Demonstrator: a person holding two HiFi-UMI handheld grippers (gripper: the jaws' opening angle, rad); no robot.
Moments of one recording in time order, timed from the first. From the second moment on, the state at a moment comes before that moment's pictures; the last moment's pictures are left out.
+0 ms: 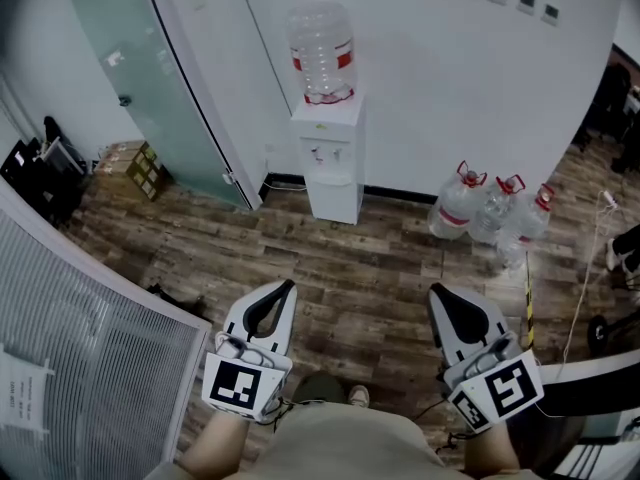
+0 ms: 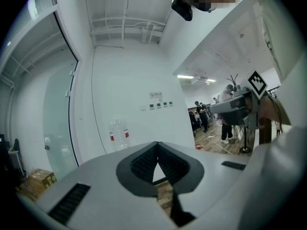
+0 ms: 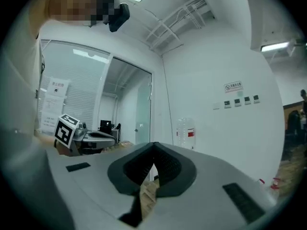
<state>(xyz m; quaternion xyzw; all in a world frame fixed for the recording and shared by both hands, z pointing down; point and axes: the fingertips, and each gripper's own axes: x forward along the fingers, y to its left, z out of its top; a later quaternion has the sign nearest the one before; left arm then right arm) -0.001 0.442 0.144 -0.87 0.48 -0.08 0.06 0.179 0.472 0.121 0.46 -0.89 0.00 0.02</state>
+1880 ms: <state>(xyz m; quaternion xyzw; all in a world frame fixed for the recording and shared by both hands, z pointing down) -0.113 -0.039 0.175 -0.88 0.46 -0.10 0.04 0.068 -0.023 0.157 0.49 -0.87 0.05 0.08</state>
